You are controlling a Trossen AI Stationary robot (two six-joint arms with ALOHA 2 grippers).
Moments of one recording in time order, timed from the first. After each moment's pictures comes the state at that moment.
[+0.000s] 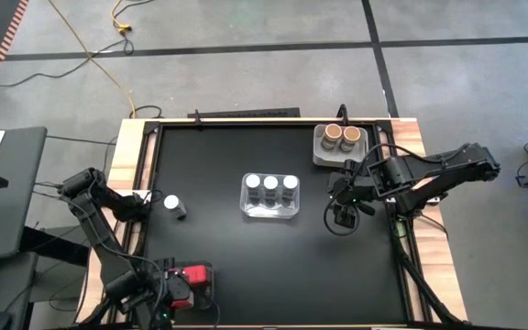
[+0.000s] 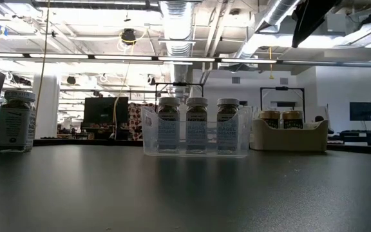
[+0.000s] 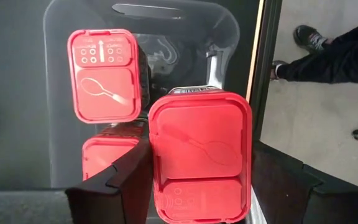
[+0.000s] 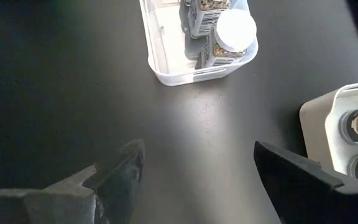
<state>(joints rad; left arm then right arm) -1.00 1.64 1.45 -1.11 -0.15 -1.09 0.23 1.23 1.25 -1.14 0.27 0.41</state>
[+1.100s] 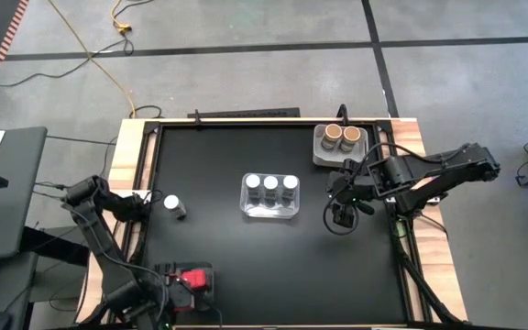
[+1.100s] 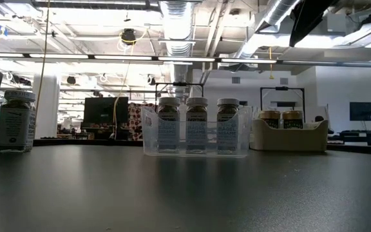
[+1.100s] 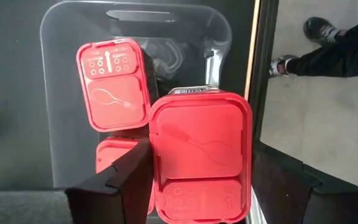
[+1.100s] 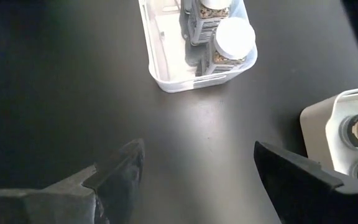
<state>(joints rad) -1.01 1.72 1.56 -1.18 -0.16 -1.07 0.23 1.23 1.25 -1.12 0.28 0.41</state>
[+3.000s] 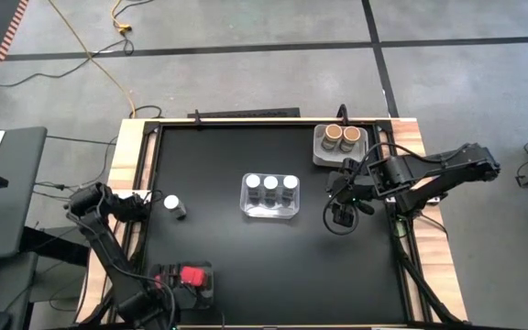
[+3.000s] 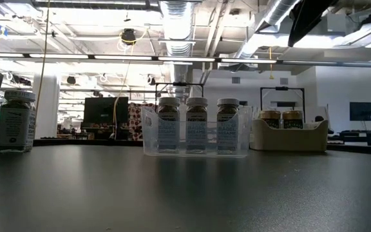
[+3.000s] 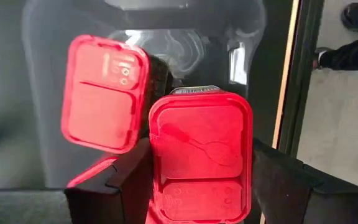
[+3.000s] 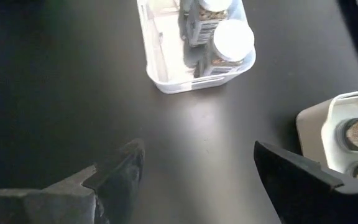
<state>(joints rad) -1.01 1.79 1.51 -1.18 -0.19 -1.06 0.23 1.23 1.25 -1.12 0.29 0.39</state>
